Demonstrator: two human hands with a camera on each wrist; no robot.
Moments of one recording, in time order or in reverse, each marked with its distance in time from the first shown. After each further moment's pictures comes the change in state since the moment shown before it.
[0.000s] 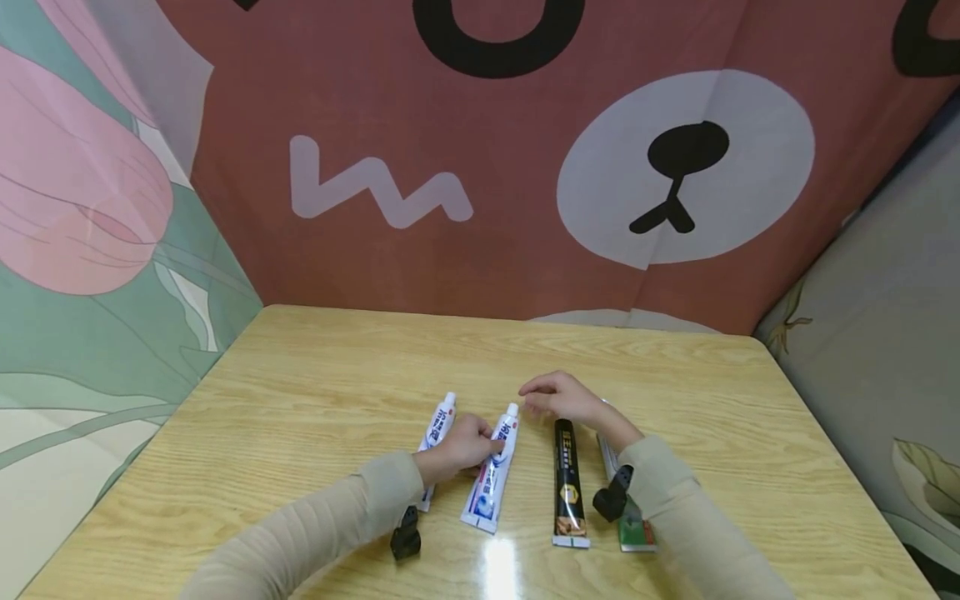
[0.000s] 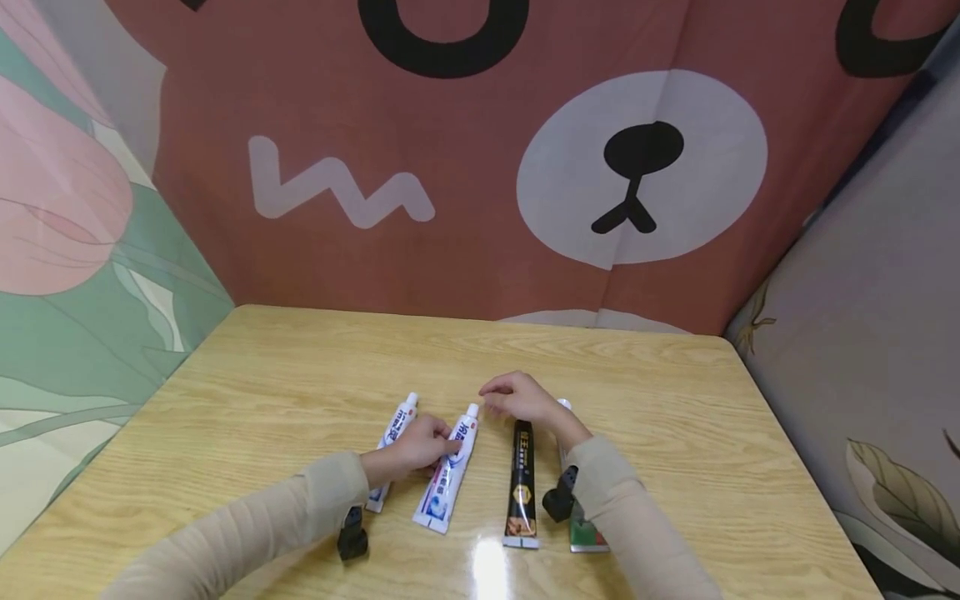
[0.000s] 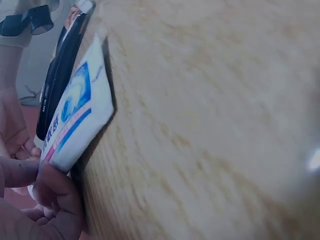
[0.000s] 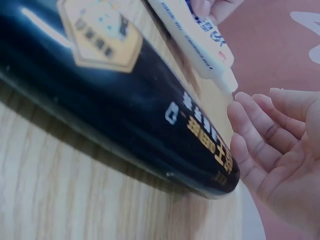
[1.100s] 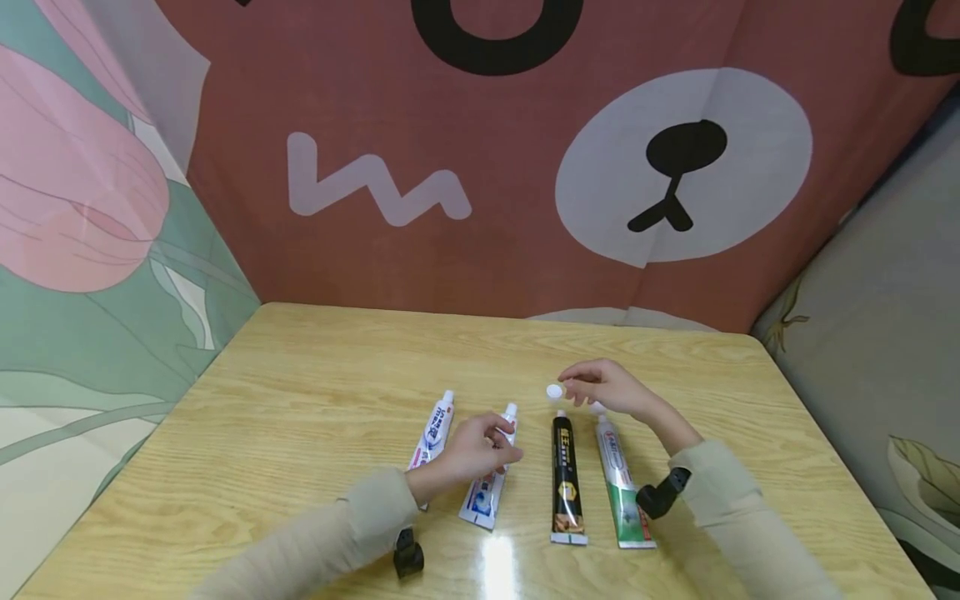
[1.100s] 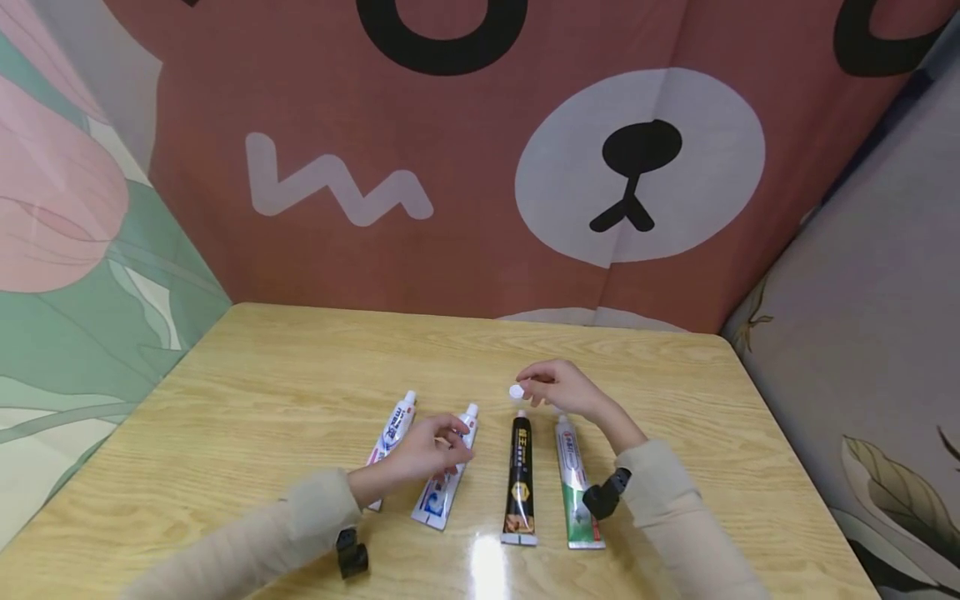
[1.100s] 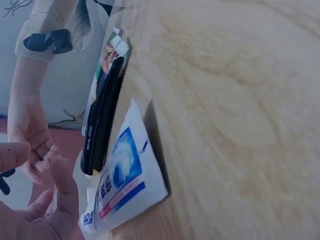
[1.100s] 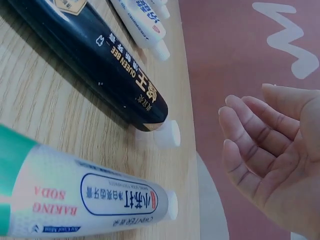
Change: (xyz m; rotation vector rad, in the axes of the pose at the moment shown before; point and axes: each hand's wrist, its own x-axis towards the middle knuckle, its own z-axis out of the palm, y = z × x) left_hand -0.023 0.015 0.005 -0.084 -0.037 0.245; right_hand -0.041 -0.014 -0.047 -0.114 0.061 -0.007
